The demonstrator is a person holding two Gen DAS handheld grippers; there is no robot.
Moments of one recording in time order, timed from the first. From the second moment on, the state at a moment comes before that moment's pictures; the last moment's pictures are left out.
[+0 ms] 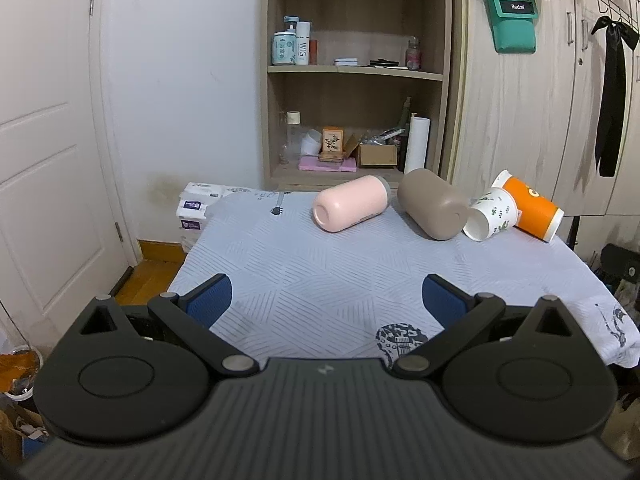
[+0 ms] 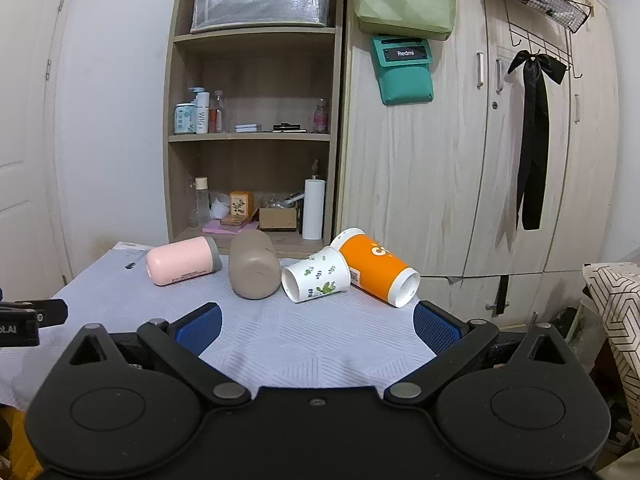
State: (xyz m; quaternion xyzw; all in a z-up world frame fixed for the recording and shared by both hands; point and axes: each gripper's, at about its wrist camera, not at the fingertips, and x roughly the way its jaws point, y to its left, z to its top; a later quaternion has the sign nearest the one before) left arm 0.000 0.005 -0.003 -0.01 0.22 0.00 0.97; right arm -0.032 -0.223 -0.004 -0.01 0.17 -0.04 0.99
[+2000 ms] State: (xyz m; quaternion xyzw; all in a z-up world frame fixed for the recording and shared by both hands) left arm 0.005 -0.003 -0.005 -0.01 0.26 -0.04 0.97; right arm -0.028 -0.223 -0.009 -0.02 0.18 -0.02 0.98
